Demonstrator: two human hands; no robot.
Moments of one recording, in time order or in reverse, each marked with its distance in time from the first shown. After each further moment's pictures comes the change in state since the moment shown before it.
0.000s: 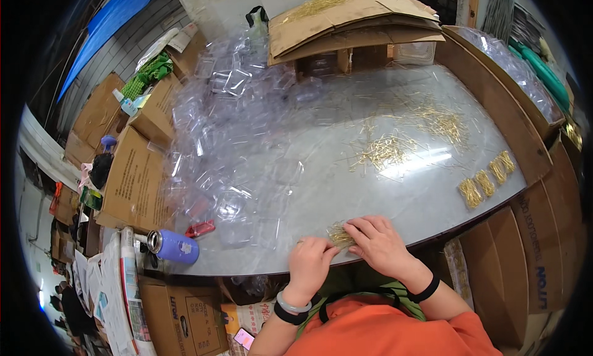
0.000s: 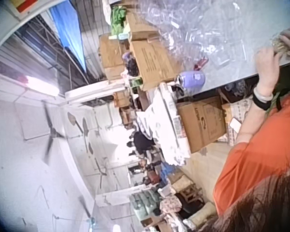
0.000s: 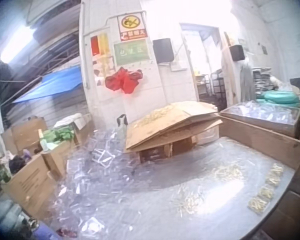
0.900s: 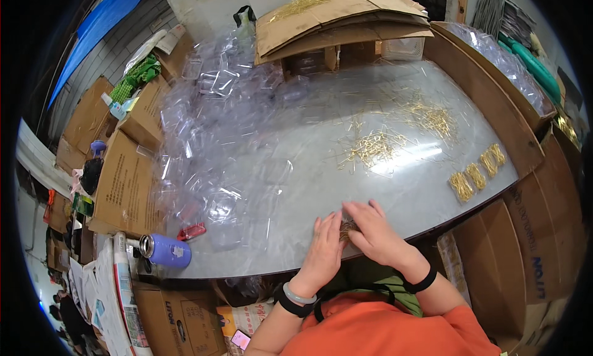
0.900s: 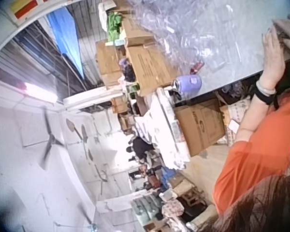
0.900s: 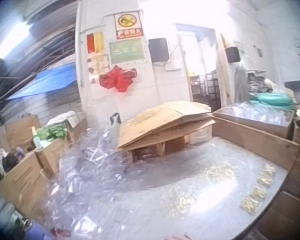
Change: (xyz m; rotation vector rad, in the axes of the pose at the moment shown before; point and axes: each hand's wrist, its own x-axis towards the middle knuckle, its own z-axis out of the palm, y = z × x) left_hand 0.017 0.008 0.033 -0.189 -0.116 0.217; right_hand 0.008 0.012 -0.006 0.313 -0.099 0.229
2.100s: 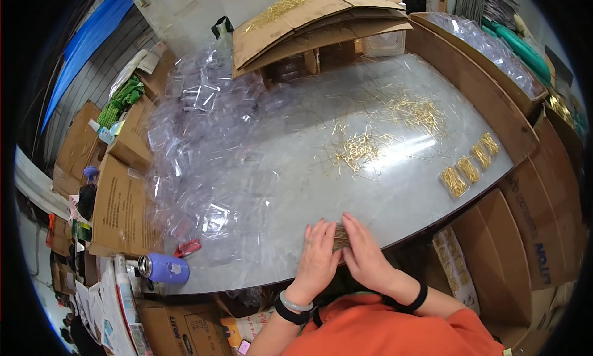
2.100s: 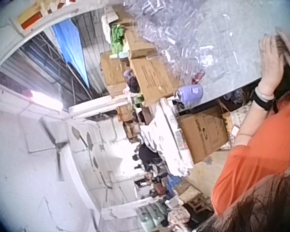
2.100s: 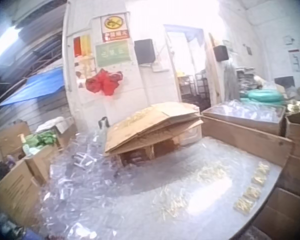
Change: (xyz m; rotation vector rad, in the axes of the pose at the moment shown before) left_hand 0.006 0.002 0.003 0.119 -0.046 0.029; right_hand -0.028 -0.016 0.031 0.147 0.364 0.007
